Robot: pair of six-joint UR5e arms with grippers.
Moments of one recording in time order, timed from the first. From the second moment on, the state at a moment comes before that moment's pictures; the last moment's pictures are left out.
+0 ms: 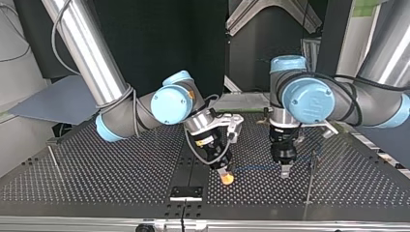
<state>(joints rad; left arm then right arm) -0.19 -1.70 -1.52 -3.09 -1.82 -1.57 2.36 -0.83 0.72 -0.04 1.45 1.80</state>
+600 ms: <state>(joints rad) -0.18 -1.70 -1.52 -3.07 -1.82 -1.58 2.35 -0.83 0.72 -0.03 1.45 1.80</state>
